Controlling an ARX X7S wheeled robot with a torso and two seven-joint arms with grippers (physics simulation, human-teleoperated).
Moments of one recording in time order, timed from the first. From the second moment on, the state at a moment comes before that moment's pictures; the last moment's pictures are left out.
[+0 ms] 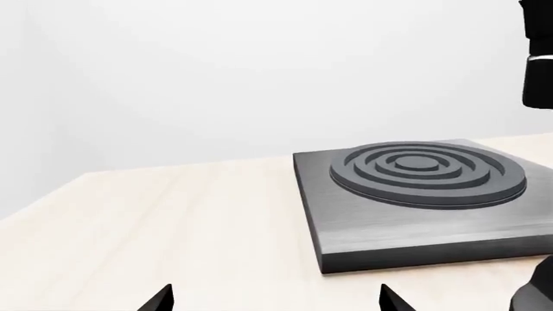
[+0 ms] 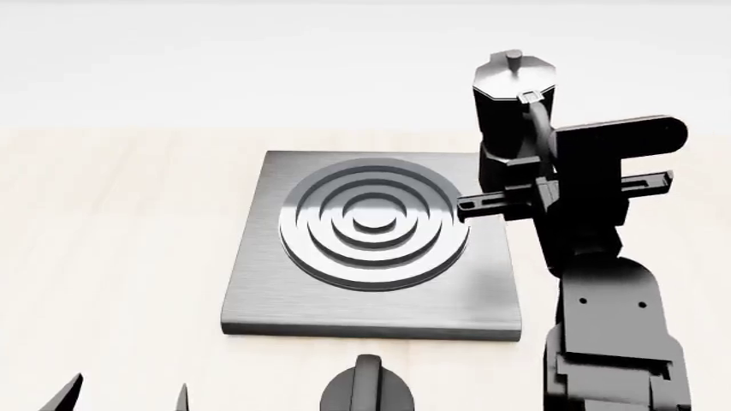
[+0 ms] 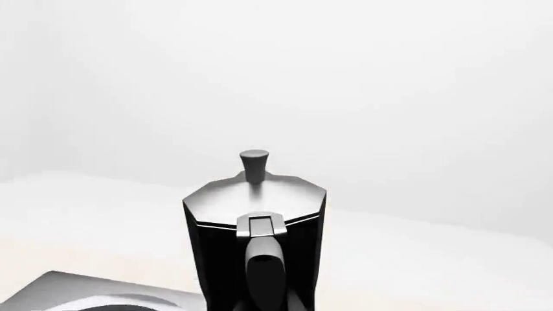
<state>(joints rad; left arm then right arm) -0.04 -0.23 0.29 -0.04 -0.14 0.12 -0.26 1.06 0.18 -0.03 1.12 0.03 -0.20 -0.22</state>
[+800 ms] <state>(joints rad) -0.04 -0.25 0.31 -0.04 -0.16 0.12 -0.27 1.17 0.05 0.04 1.31 0.05 -0.32 -0.30</state>
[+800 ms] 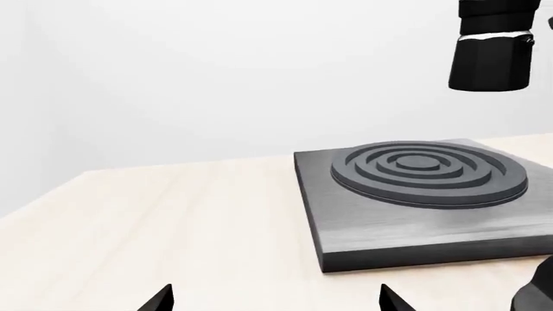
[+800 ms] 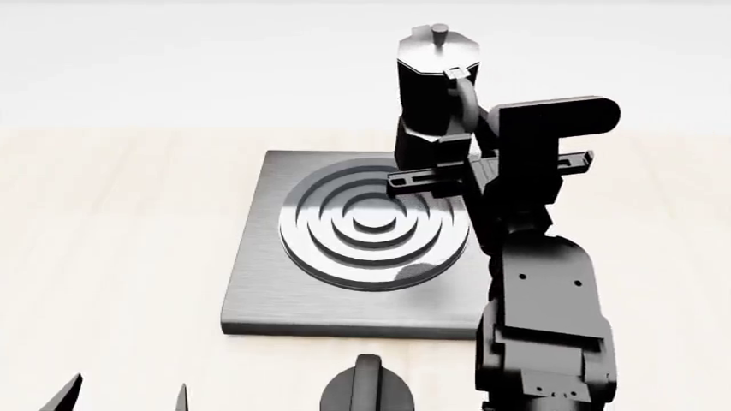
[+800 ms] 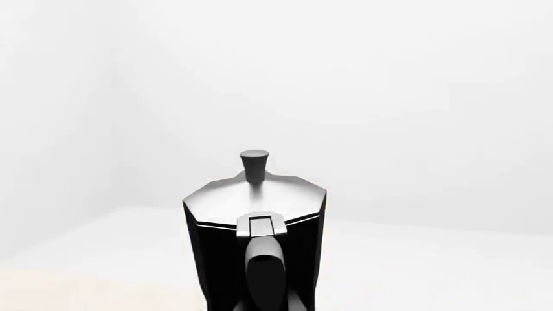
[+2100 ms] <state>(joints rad) -0.05 -0.26 0.33 -0.04 -0.17 0.13 -0.30 1.12 0.00 0.03 1.31 0.09 -0.28 -0.31</state>
